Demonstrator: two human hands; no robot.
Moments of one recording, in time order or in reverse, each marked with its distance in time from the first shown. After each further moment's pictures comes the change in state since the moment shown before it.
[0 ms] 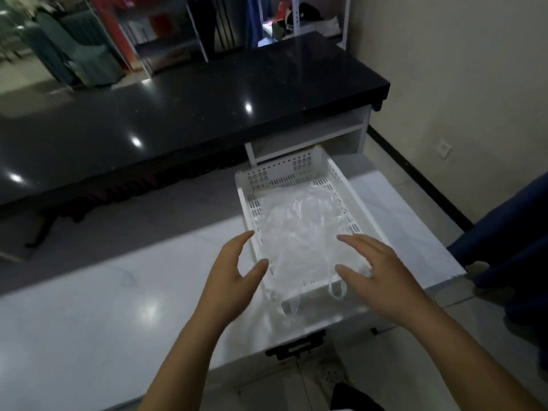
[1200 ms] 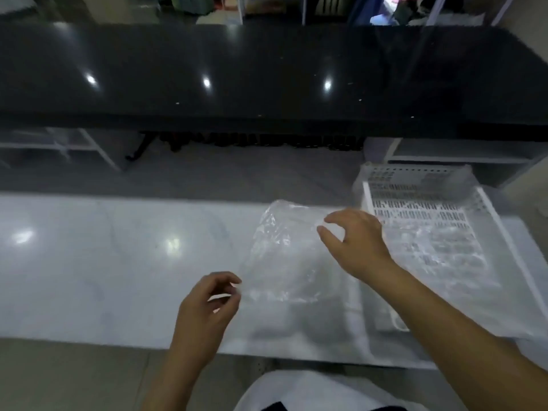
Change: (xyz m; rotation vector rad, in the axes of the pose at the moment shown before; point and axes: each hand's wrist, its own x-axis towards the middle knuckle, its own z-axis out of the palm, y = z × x) left_hand -0.083 -0.170 -0.118 -0.412 0.385 -0.290; right_hand 0.134 -0.151 0.190 -0.357 -0.082 -0.292
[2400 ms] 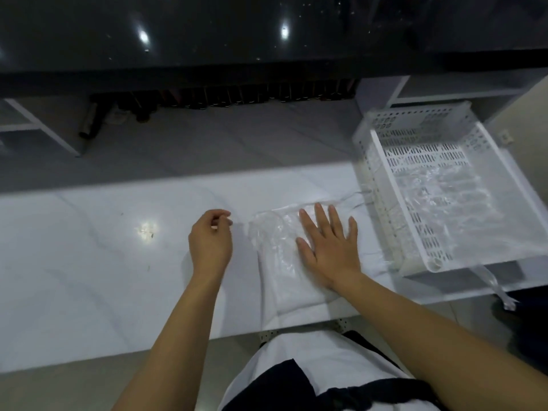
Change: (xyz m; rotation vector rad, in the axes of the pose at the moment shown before) left_hand 0.123 -0.058 -0.005 0.090 0.079 -0.157; right_hand -0.044 0.005 0.164 -0.430 -0.195 0.155
